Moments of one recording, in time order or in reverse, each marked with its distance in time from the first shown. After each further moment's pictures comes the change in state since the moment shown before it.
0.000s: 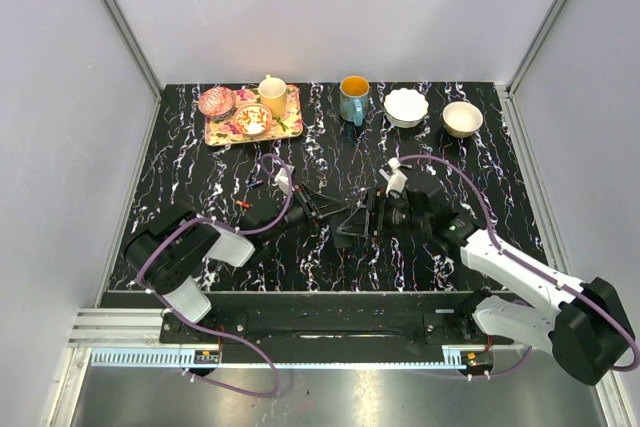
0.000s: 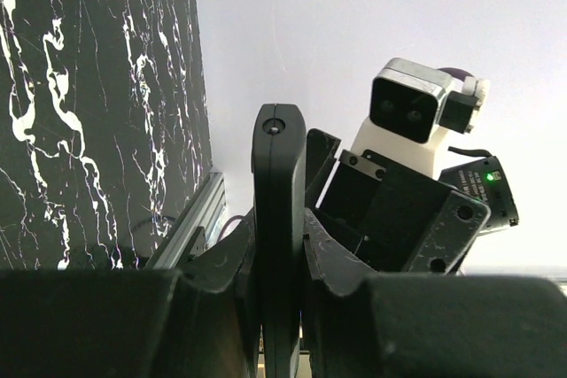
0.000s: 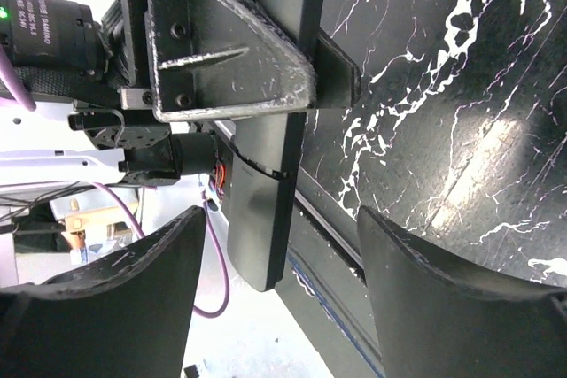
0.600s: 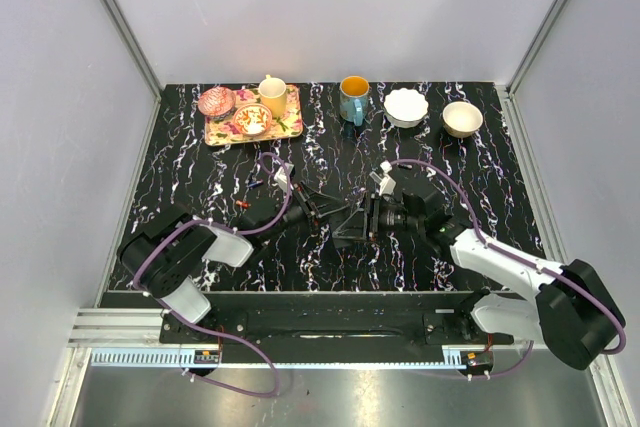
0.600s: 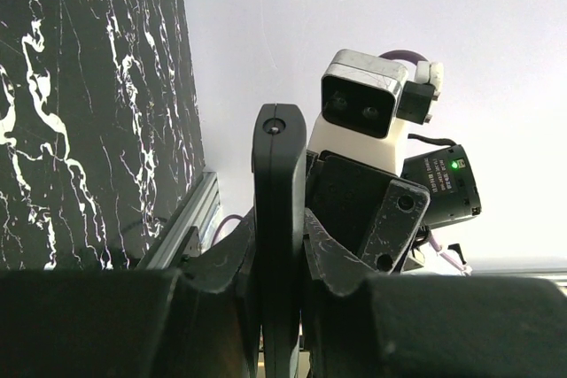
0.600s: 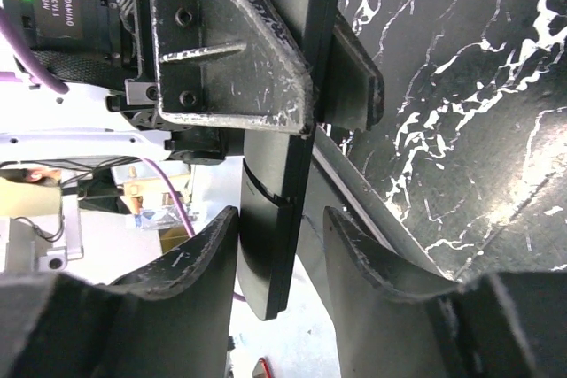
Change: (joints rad) left arm 0.000 -0.023 0.001 0.000 0.008 0.000; right arm 0.000 0.101 -0.087 0.279 -0.158 0.117
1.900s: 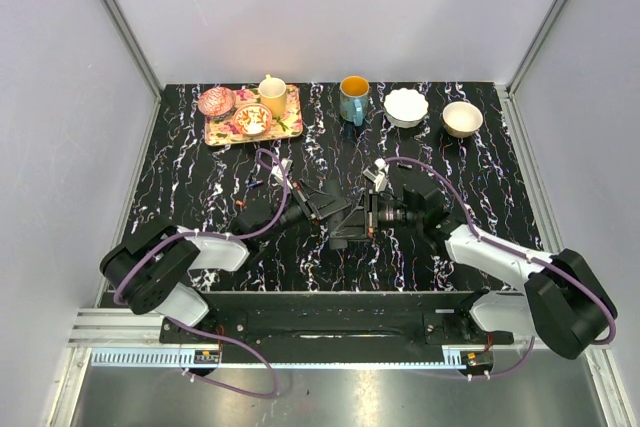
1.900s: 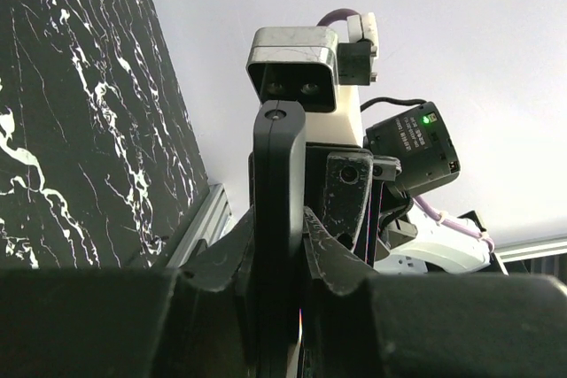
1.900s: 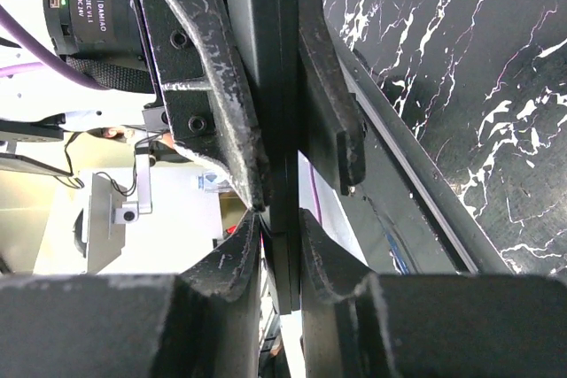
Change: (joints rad) left arm -0.048 -0.122 0.000 -0.040 -0.038 0.131; right arm -0.023 0.067 0.002 0.182 -0.174 0.155
